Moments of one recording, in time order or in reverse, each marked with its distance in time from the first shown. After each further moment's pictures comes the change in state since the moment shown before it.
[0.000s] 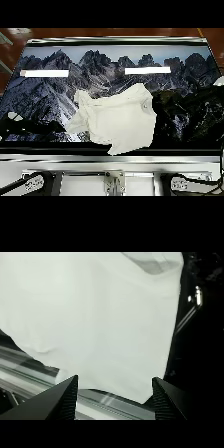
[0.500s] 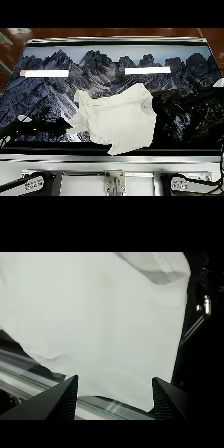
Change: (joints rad) left arm -0.103 -0.075 -0.050 -0.184 0.223 0.085; right arm -0.008 0.003 -0.021 0.033 -0.030 -0.009
